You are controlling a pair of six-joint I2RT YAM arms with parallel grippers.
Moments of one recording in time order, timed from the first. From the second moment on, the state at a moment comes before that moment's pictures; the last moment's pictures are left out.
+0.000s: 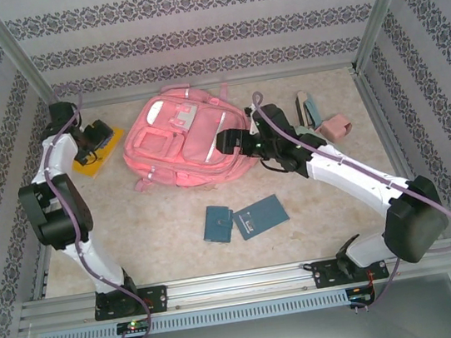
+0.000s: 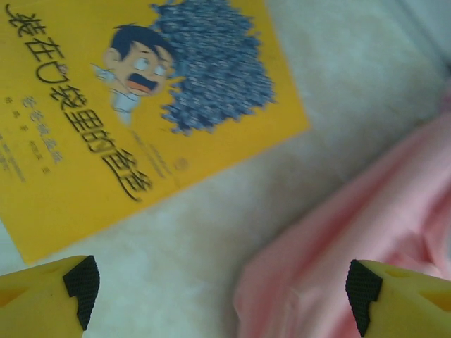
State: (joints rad) left arm 0.30 1.91 1.55 -0.66 0.16 -0.51; right arm 0.60 1.40 1.10 -0.28 -0.15 0.70
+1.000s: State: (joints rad) left arm 0.38 1.79 1.12 -0.51 0.24 -0.70; right arm 0.64 1.57 1.20 -0.34 -0.20 0.67
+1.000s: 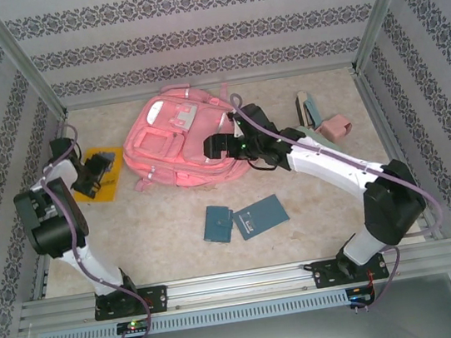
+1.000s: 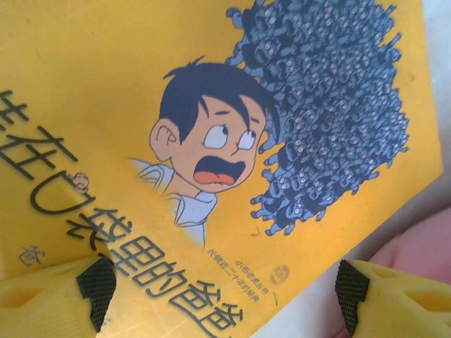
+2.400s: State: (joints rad) left arm -0.07 0.89 0.43 -0.76 -0.05 -1.02; right arm 0.89 2.12 1.59 -0.33 -0.46 0.55
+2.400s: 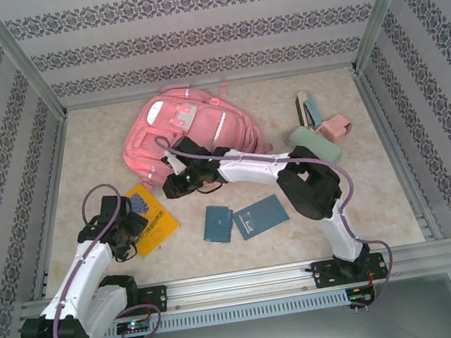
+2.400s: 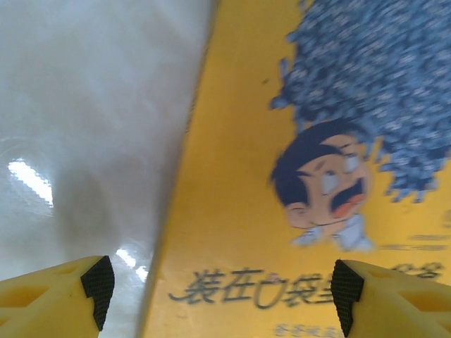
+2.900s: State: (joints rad) left arm -0.06 0.87 0.37 -0.71 -0.02 -0.99; right arm 0.95 2.31 1.70 -0.42 -0.46 0.47
